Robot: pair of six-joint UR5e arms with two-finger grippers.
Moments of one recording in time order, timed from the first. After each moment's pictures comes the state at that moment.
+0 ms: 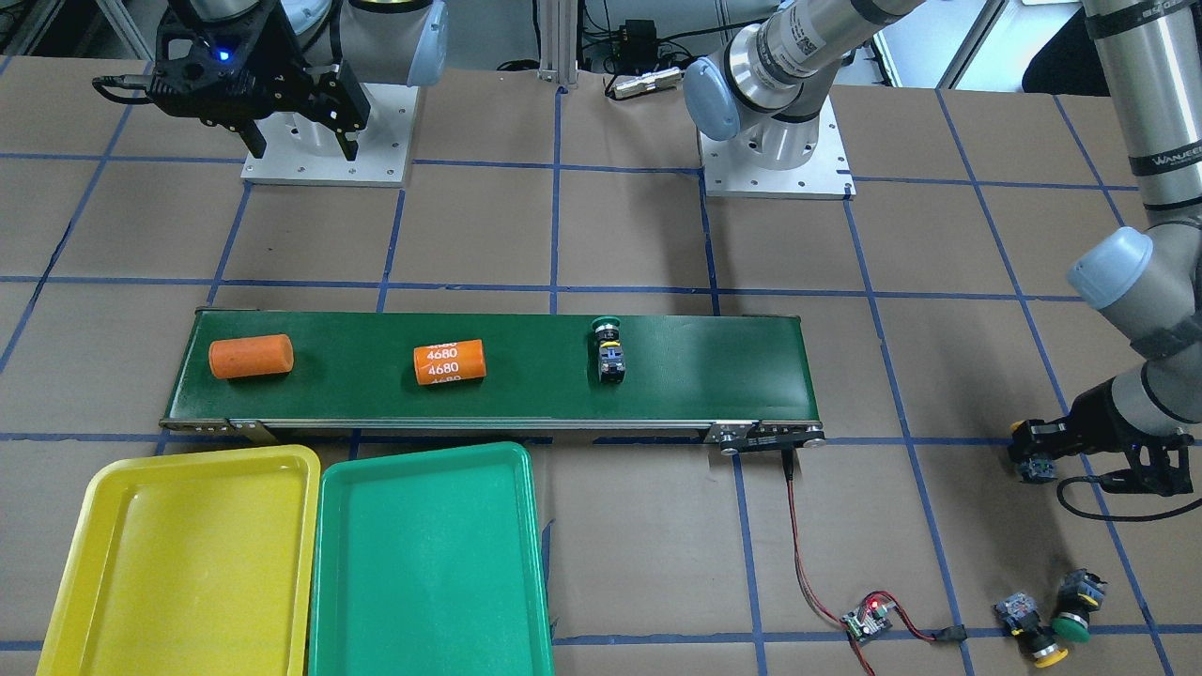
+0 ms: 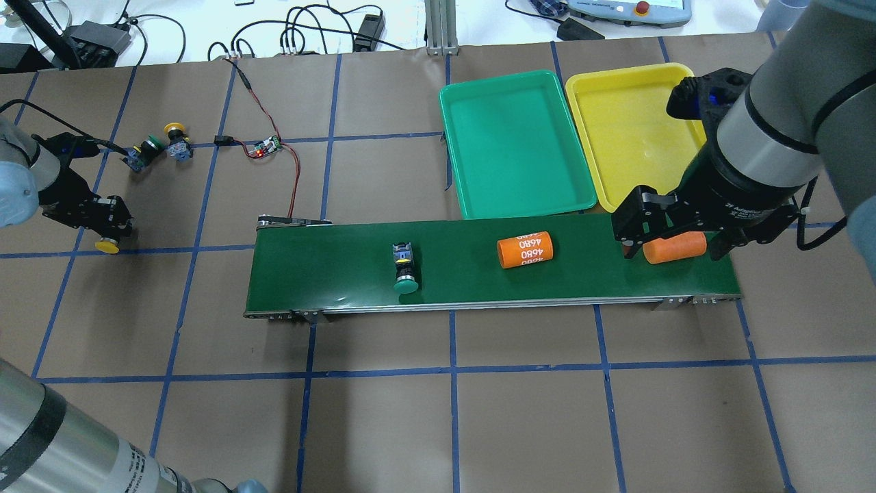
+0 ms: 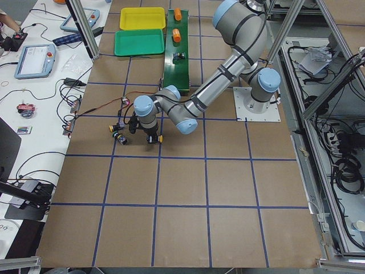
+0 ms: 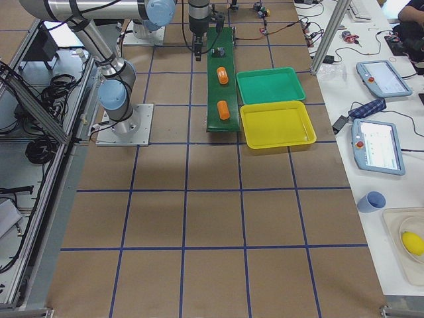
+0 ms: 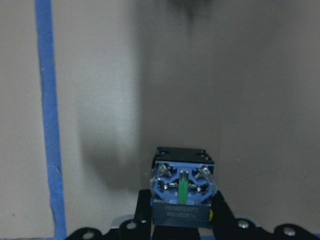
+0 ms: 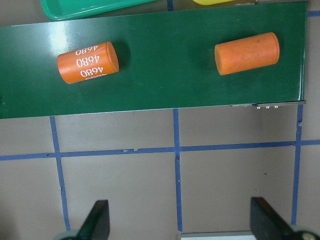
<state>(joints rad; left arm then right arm) -0.96 -2.08 -1.66 -1.04 1.56 0.60 1.53 -1.82 1.82 -1.52 -1.52 0.02</state>
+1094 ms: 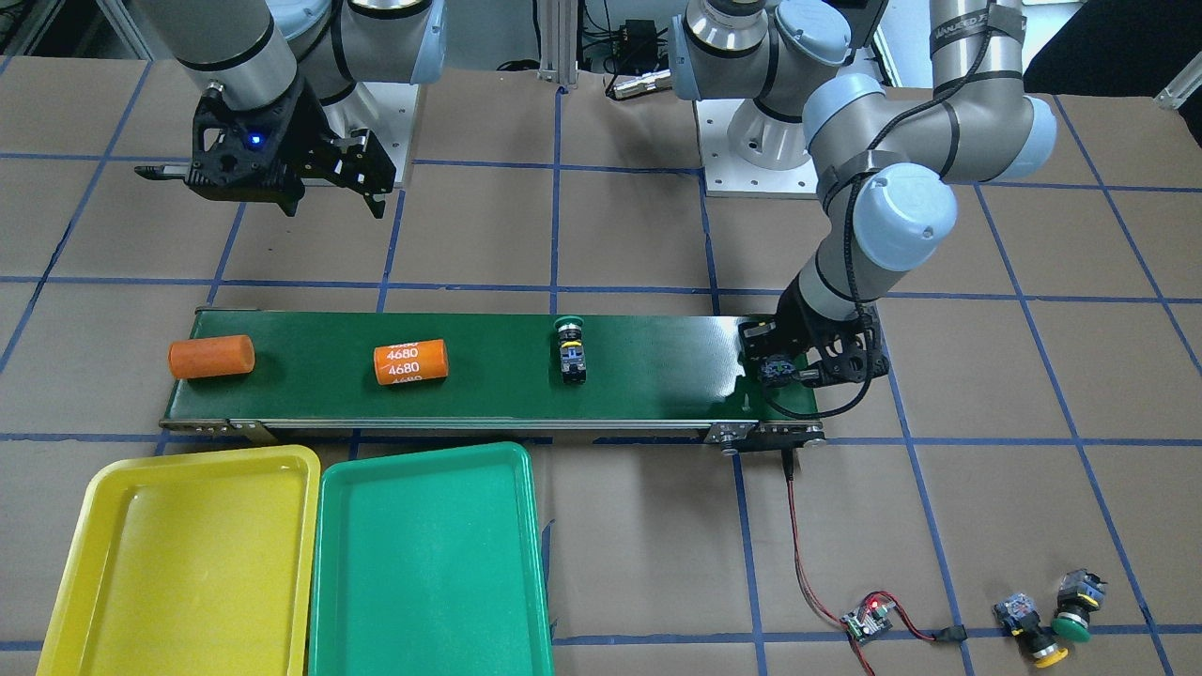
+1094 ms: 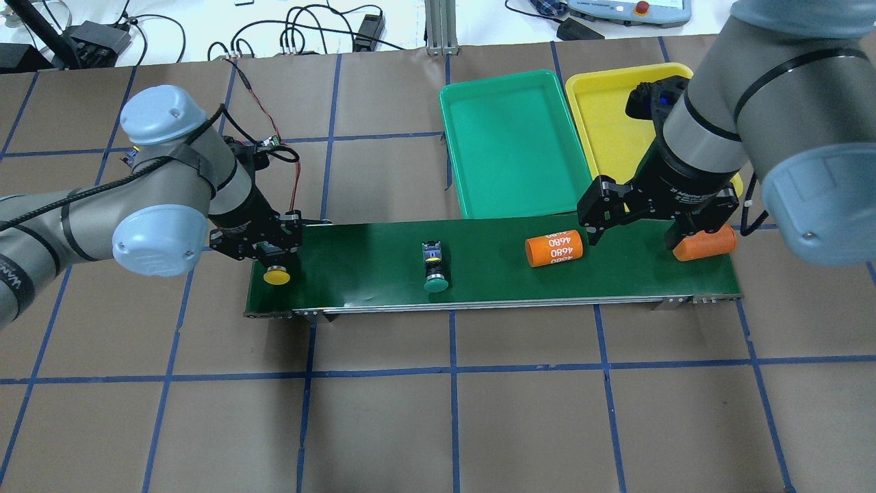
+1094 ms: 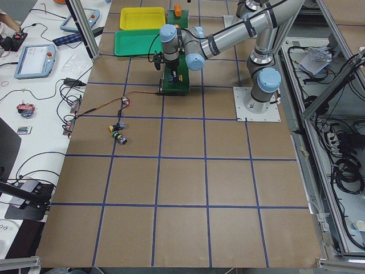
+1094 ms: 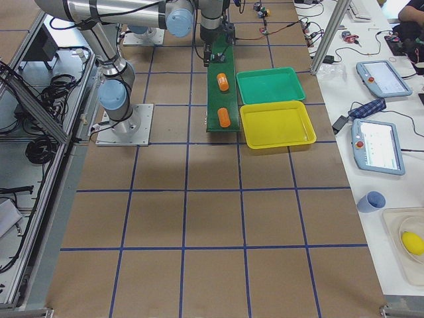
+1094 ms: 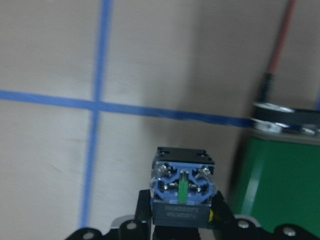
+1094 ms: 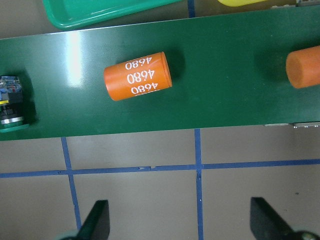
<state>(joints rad) -1.51 -1.74 -1.98 -1.10 1.51 -0.15 1.58 -1.70 1.83 -1.62 -1.48 0.07</state>
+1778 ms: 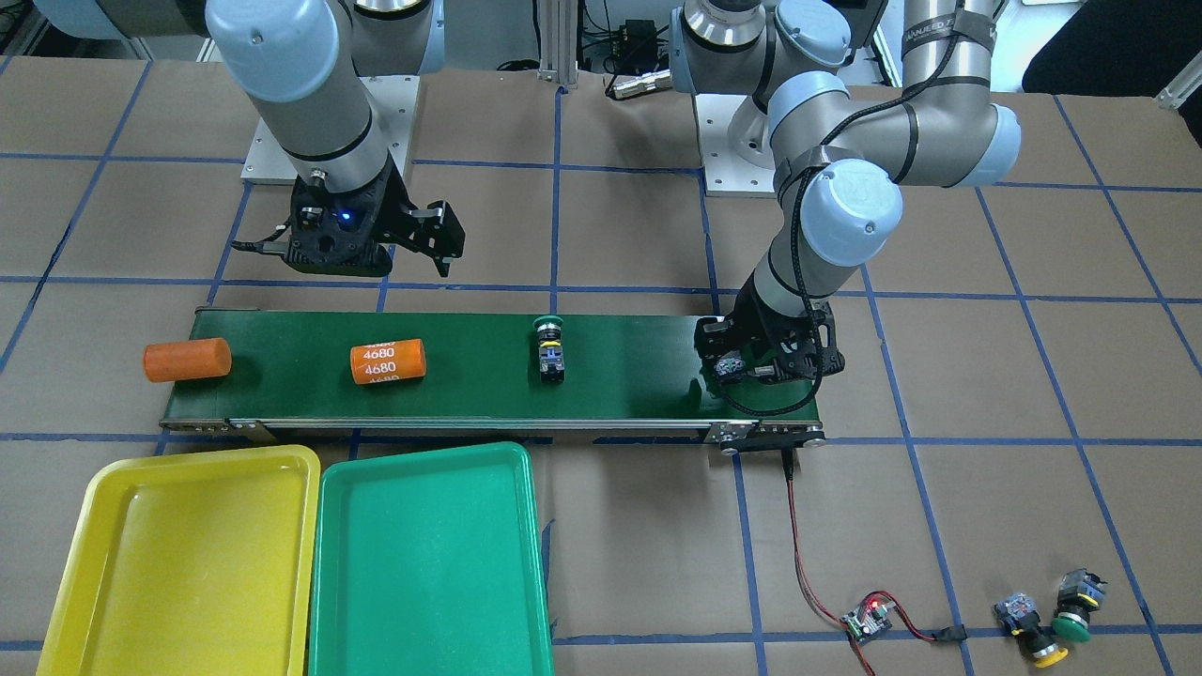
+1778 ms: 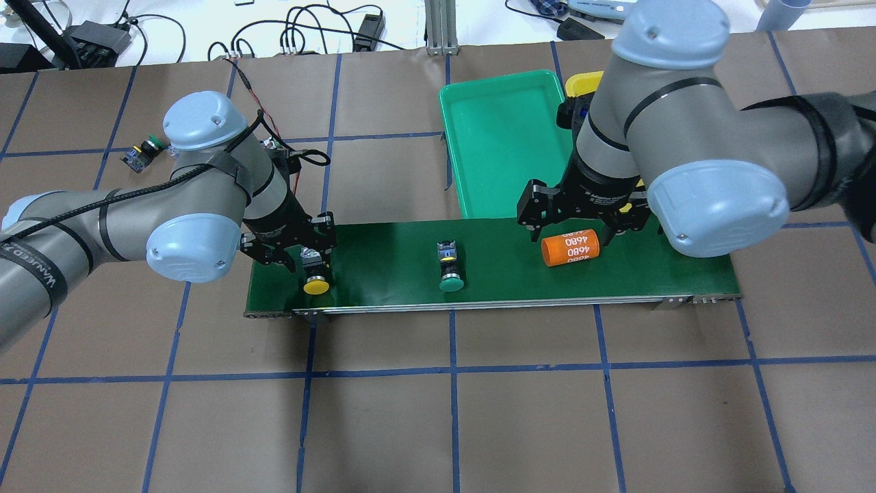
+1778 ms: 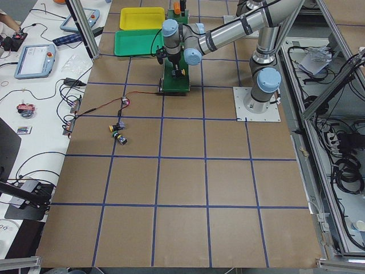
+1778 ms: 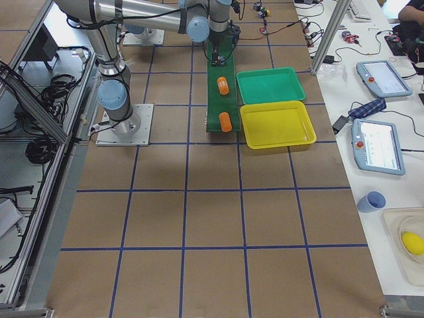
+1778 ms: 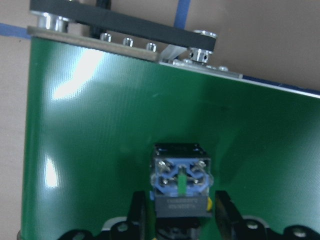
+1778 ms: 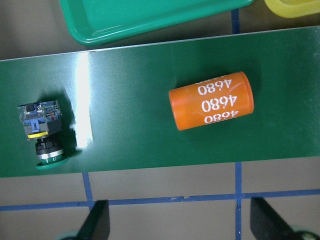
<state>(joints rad) -1.56 -1.74 -1.95 -1.09 1.50 -0.19 1.71 -1.55 1.83 -1.78 -1.49 0.22</state>
